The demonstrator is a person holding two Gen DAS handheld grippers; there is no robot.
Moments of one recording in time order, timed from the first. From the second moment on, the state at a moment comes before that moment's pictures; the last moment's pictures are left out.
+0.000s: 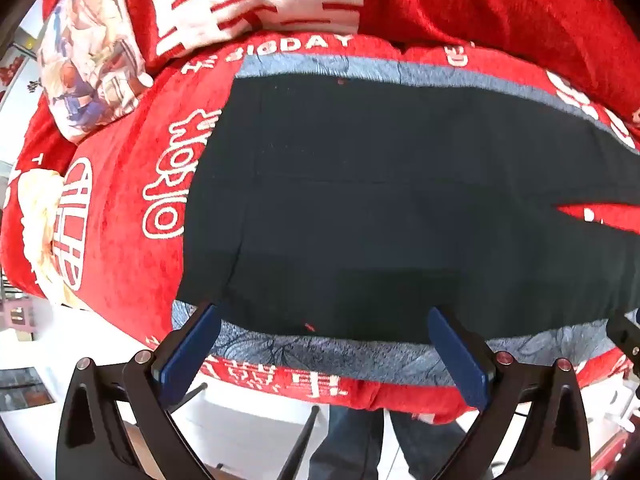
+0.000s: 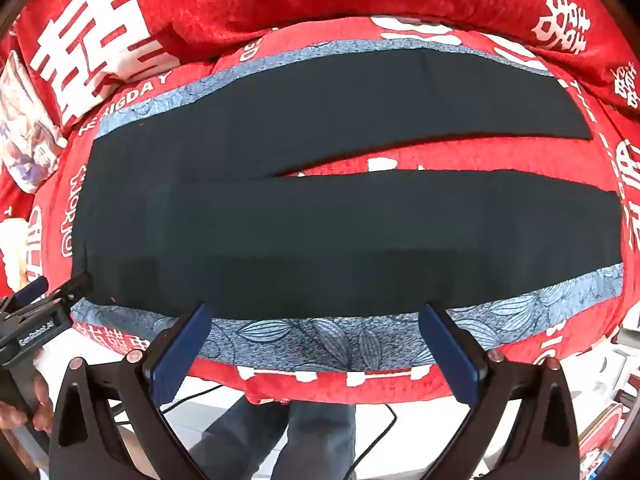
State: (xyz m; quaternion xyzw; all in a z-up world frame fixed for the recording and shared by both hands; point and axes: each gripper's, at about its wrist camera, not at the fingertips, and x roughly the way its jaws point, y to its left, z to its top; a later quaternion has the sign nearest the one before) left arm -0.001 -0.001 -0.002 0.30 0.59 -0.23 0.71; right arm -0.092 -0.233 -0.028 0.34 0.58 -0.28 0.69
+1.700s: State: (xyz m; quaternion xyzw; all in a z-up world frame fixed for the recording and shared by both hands) left arm 0.006 0.013 -0.002 0.30 0.60 -0.23 0.71; right arm -0.084 -0.219 -0.016 0.32 0.57 -0.34 0.67
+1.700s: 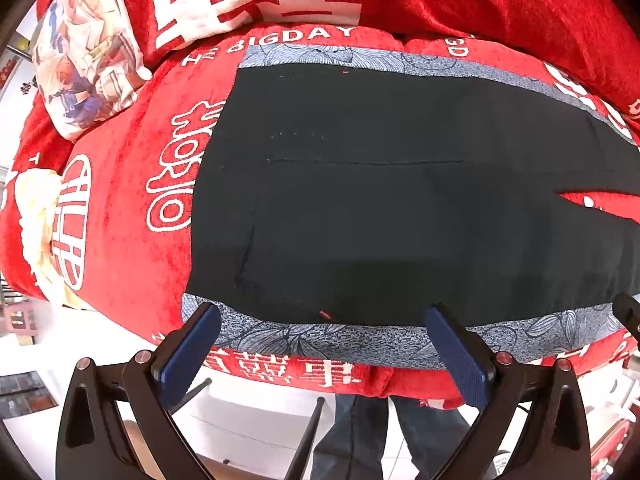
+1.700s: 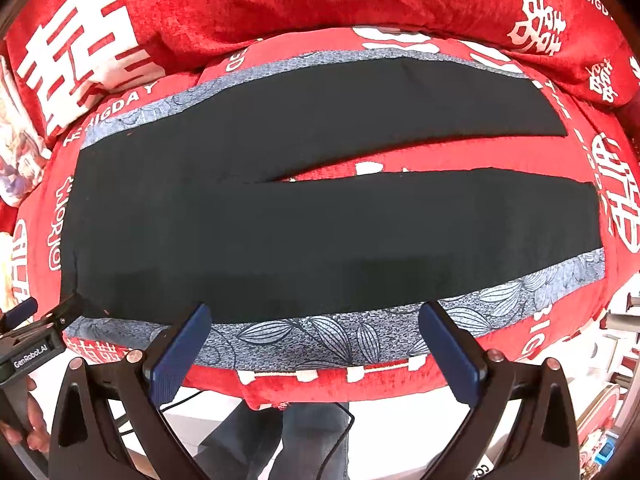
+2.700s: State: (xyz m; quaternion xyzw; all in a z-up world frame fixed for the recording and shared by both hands) left arm 0.010 0.017 -0.012 0.30 0.61 -0.23 0.70; right arm -0.082 -0.217 -0.028 0.32 0.58 -0.33 0.67
